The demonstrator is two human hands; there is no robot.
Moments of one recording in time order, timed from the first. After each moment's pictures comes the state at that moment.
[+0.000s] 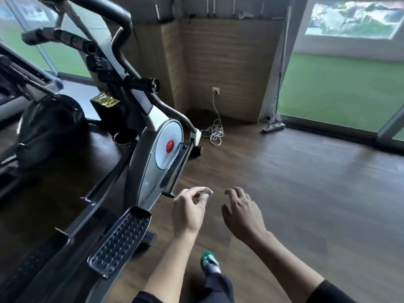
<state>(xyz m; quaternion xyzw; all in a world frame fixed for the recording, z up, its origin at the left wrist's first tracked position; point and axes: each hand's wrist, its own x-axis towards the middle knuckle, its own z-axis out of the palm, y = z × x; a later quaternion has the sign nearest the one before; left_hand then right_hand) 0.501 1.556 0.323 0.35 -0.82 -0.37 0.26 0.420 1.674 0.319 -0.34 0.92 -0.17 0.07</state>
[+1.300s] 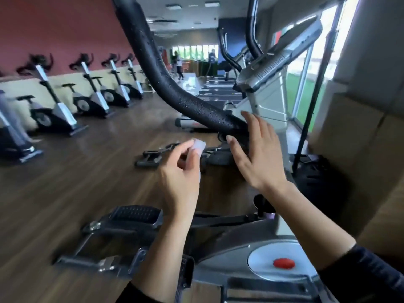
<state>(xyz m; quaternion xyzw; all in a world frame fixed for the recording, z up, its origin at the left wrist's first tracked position) 0.262 1.278 0.530 0.54 -0.41 0.07 0.73 0.122 1.212 0.564 -0.79 0.37 -0.48 -0.05</state>
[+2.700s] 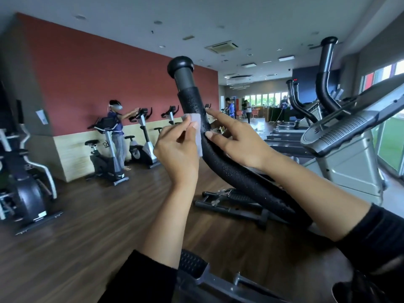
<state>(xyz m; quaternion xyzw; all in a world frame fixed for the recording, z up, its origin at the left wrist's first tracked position) 0.348 1.222 0.674 0.50 -0.31 0.30 0.75 0.242 1.141 0.703 -0.89 0.04 -0.40 0.22</state>
